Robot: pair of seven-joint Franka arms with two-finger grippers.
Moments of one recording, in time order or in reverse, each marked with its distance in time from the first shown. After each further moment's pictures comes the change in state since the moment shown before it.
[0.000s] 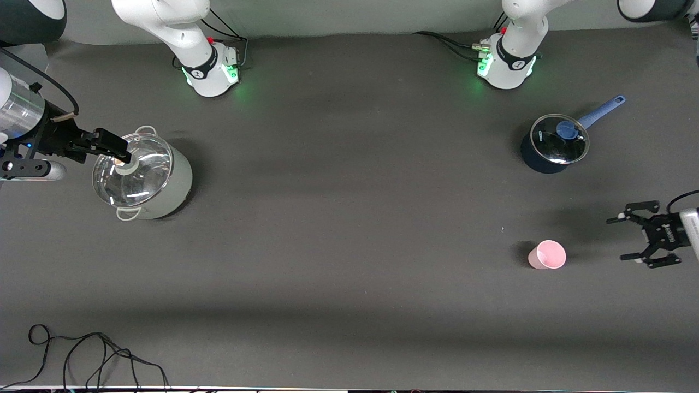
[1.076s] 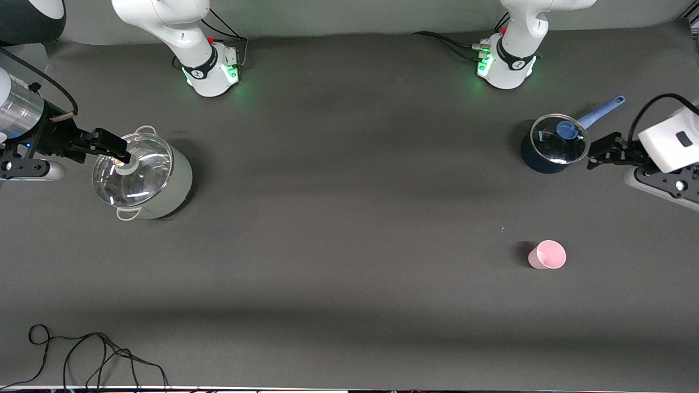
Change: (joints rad) left arm -0.451 -0.535 -0.011 -0.024 0.813 -0.124 -1.385; right arm -0.001 -0.001 0.000 0.000 0.000 0.001 0.000
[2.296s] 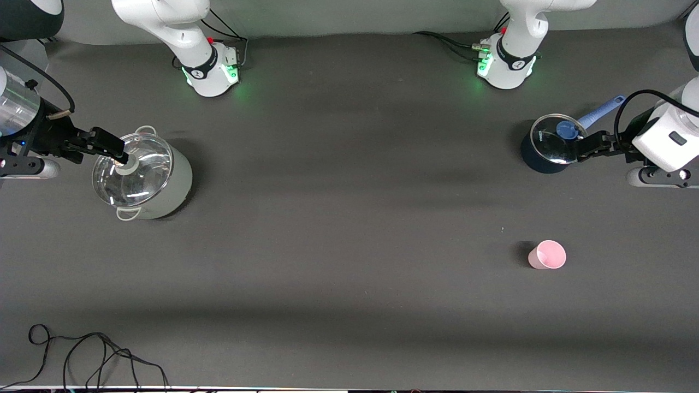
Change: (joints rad) left arm -0.038 -0.102 -0.012 -0.121 0.017 -0.042 -0.527; right arm 0.000 -0.008 0.000 0.000 0.000 0.020 0.000
